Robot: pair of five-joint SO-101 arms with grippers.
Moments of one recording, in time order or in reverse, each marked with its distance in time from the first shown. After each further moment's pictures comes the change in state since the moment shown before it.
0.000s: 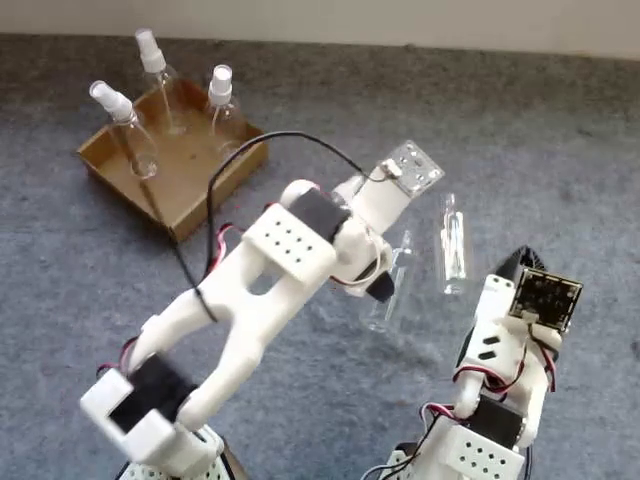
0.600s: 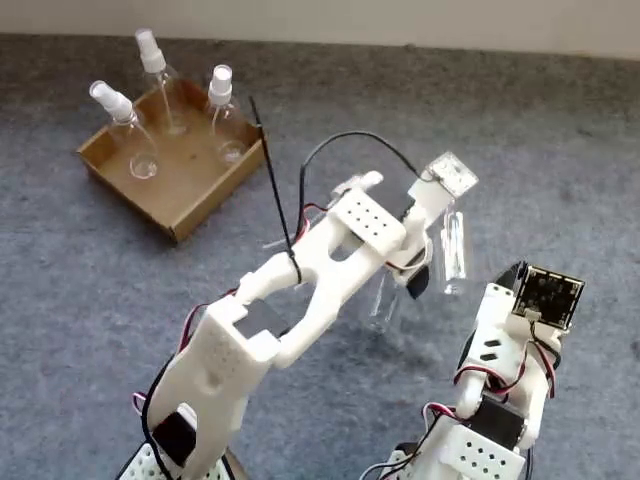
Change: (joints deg) left arm 3.1 38.5 -33.6 2.3 3.5; right arm 1.8 0.0 0.0 6.5 0.0
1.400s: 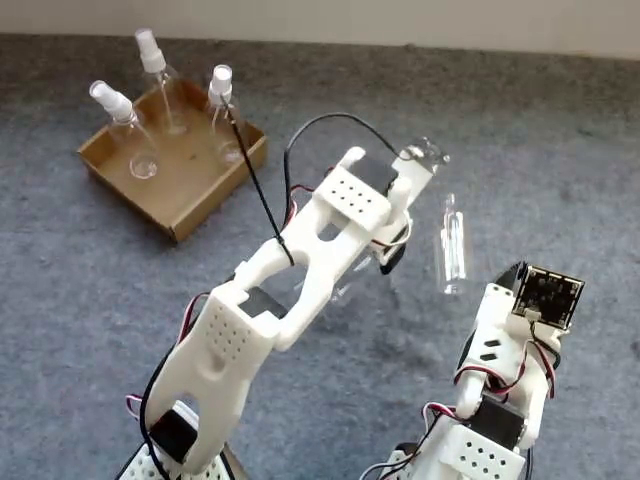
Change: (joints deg) left arm -4.8 7.1 -15.8 13.2 0.1; right arm 0.0 0.0 0.0 0.1 0.0
